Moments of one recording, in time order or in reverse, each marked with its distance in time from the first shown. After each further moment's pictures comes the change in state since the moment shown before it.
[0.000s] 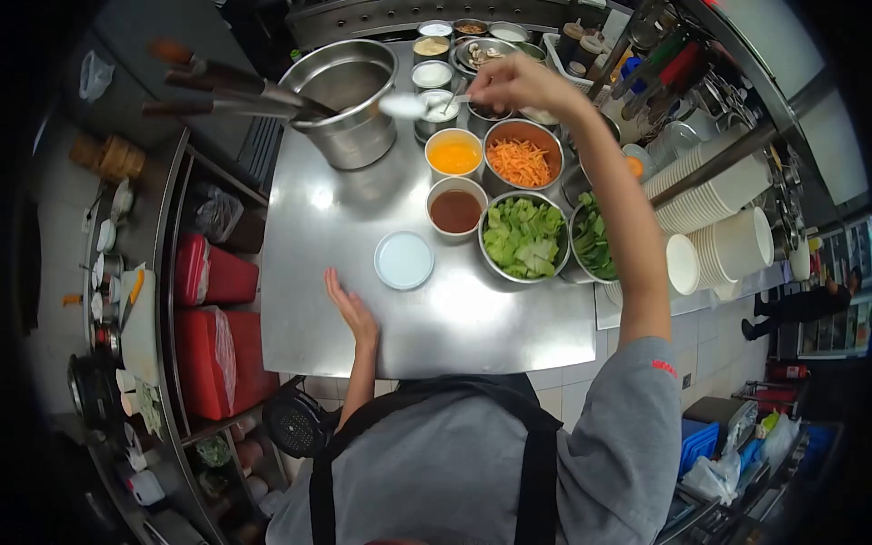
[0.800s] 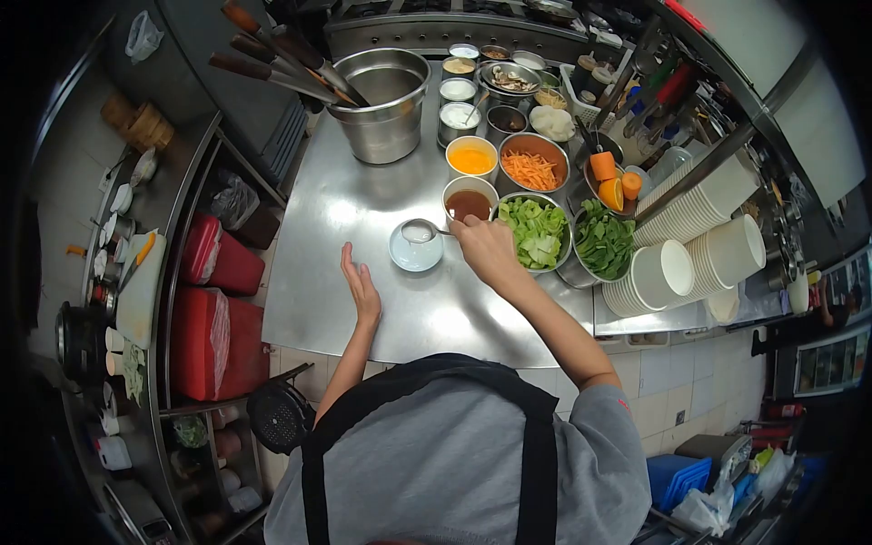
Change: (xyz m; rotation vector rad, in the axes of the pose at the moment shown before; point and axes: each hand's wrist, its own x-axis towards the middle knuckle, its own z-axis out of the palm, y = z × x) left_hand -0.004 -0.001 -0.004 -0.168 -0.023 0.017; right_hand -0.129 -0.013 0.213 -0.799 0.293 -0.121
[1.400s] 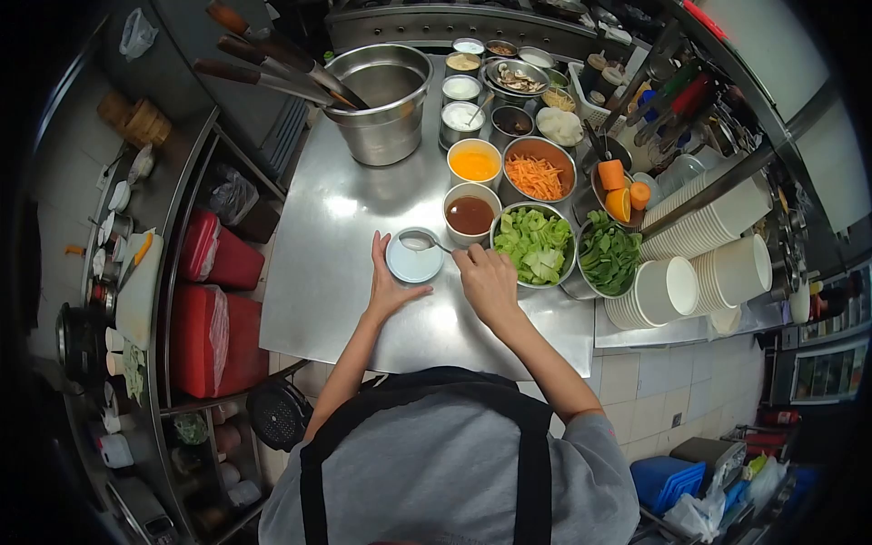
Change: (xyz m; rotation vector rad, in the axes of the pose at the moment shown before) left_hand 0.020 0.020 0.032 -0.031 -0.411 -0.037; right_hand -0.024 -0.009 0.017 0.055 0.139 0.075
